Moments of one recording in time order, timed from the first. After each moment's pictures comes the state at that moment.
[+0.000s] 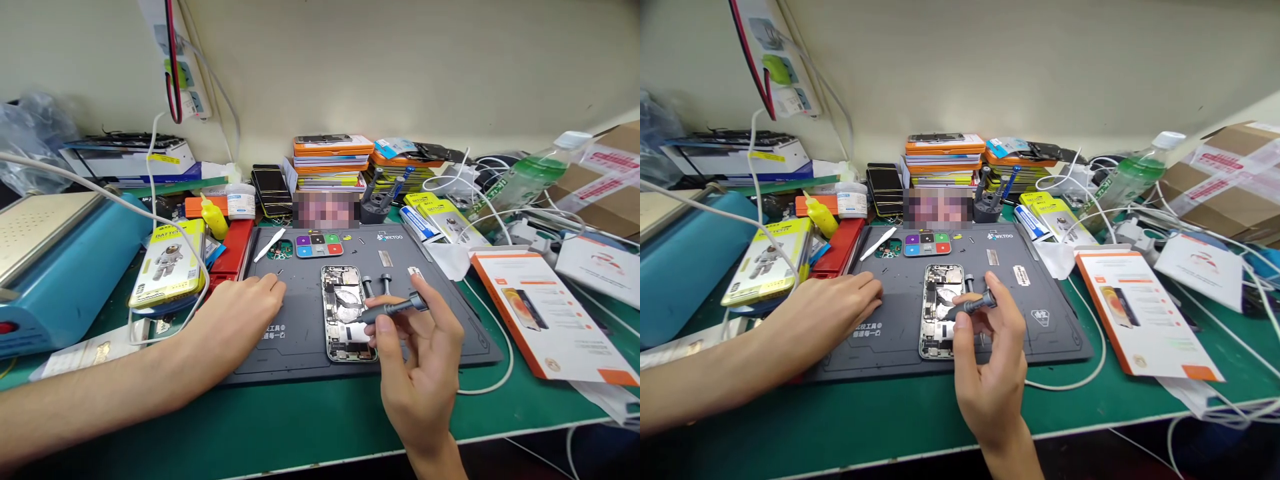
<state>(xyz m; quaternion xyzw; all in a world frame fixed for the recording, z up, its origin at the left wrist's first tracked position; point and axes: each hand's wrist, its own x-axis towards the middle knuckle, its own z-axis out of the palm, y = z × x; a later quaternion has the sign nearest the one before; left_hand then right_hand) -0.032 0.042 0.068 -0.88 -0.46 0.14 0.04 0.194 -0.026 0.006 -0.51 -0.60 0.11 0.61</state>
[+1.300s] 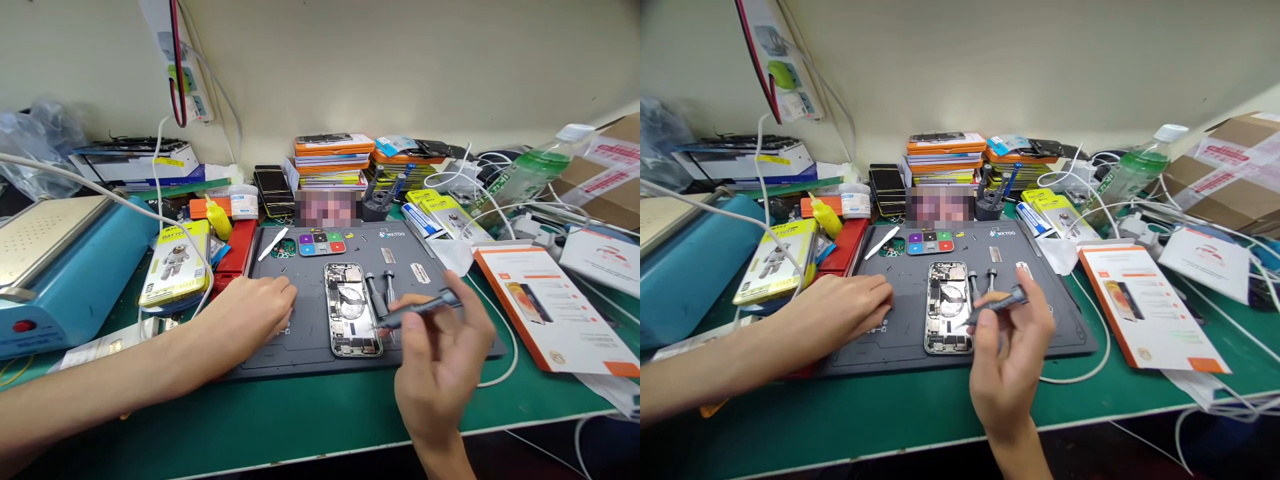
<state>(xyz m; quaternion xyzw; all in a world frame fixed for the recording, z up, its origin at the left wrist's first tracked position) -0.033 0.043 0.071 -0.91 -0.40 0.11 0.00 0.195 -0.024 0.007 -0.51 -0.53 0.12 0.67</state>
